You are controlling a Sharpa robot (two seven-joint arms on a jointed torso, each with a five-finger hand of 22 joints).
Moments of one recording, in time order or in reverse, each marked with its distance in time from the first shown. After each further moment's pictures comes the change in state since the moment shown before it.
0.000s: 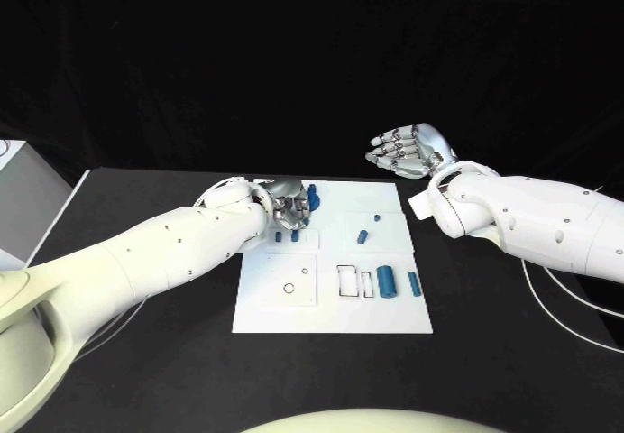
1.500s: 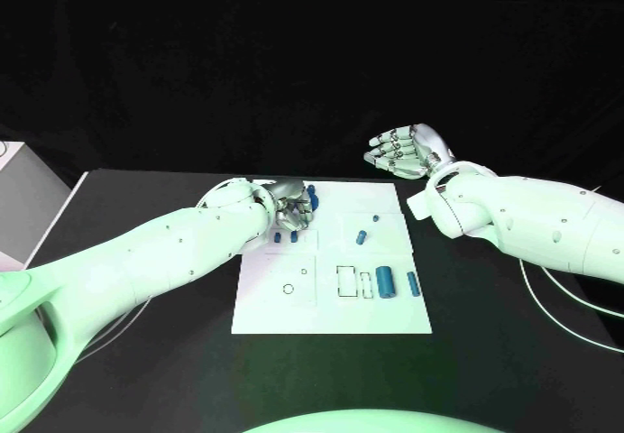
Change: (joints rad) left arm 0.000 0.009 -0.001 0.000 0.028 0.011 0.006; left_hand -0.013 0.042 0.076 -0.099 -0.011 0.059 0.005 -0.067 -0.012 0.095 -0.002 -0.133 -0.028 0.025 -0.004 0.042 -0.025 0.000 0.041 -0.002 0.082 0.088; right arm 0.000 0.002 0.000 0.000 0.000 0.000 0.001; right_hand 0.000 0.000 0.000 0.000 0.006 0.000 0.000 0.000 0.000 0.000 0.000 0.000 0.000 0.000 0.000 0.000 -0.003 0.000 0.000 0.000 0.000 0.000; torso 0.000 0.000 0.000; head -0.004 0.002
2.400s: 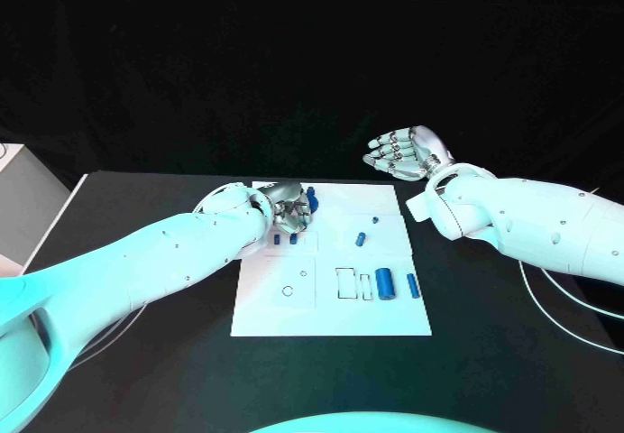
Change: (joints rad) left arm -0.008 -0.020 -0.003 0.022 0.003 -0.043 0.018; left_hand -0.009 0.021 0.031 -0.036 -0.009 0.038 -0.002 -0.005 0.008 0.041 -0.002 -0.010 0.009 0.059 -0.009 0.019 0.056 -0.016 0.057 -0.010 0.074 0.091; right arm 0.000 -0.002 0.000 0.001 0.000 0.000 0.001; right_hand 0.000 0.000 0.000 0.000 0.000 0.000 0.000 0.000 0.000 0.000 0.000 0.000 0.000 0.000 0.000 0.000 0.000 0.000 0.000 0.000 0.000 0.000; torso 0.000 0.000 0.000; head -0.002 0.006
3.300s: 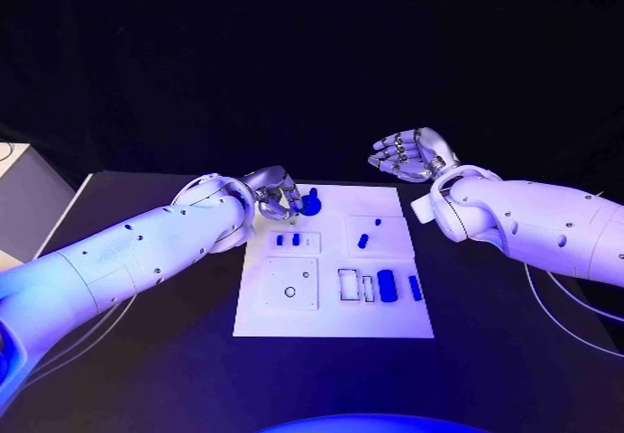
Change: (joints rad) left arm 0.000 -0.108 0.079 0.099 0.096 -0.015 0.006; left_hand -0.008 0.007 0.001 -0.004 0.001 0.007 0.000 0.000 0.001 0.003 0.000 -0.001 0.000 0.007 0.000 0.000 -0.004 0.000 0.008 -0.001 0.004 0.006; right arm 0.000 -0.010 0.000 0.000 0.001 0.000 0.001; right_hand 0.000 0.000 0.000 0.000 0.000 0.004 0.004 0.000 0.000 0.000 0.000 0.000 0.000 0.000 0.000 0.000 -0.003 0.000 0.000 0.000 0.000 0.000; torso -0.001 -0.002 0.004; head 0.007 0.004
